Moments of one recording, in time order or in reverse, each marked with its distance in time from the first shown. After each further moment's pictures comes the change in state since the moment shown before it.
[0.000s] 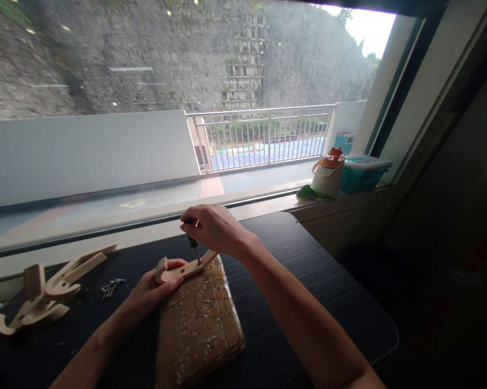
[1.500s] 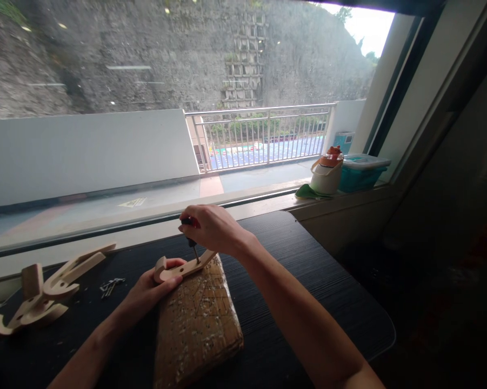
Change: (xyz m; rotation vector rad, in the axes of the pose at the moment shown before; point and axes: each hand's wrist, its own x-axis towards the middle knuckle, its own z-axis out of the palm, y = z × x) left_hand 0.003 -0.003 -0.001 0.031 -0.030 0.006; right_hand 0.001 0.005 0.004 -0.041 0.011 -0.040
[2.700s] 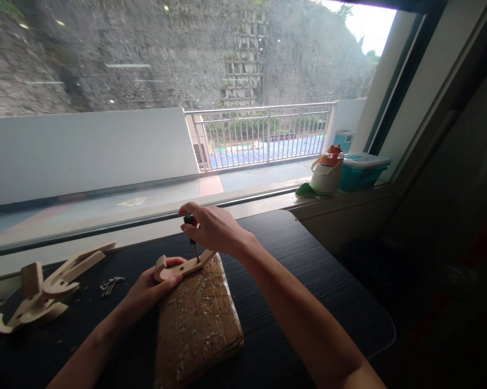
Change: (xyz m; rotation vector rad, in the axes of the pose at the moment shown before) left_hand -0.002 0.003 0.001 -0.032 0.015 0.009; right_hand -0.001 0.001 0.002 -0.011 -0.080 0.097
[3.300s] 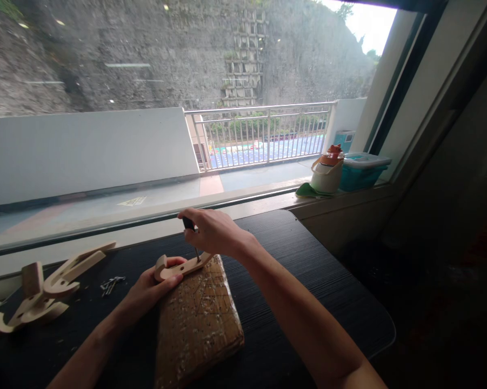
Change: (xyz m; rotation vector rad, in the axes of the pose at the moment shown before) left_hand -0.001 0.001 0.000 -0.029 -0.011 -0.015; right_hand -0.001 0.001 0.003 -0.072 -0.020 -0.051
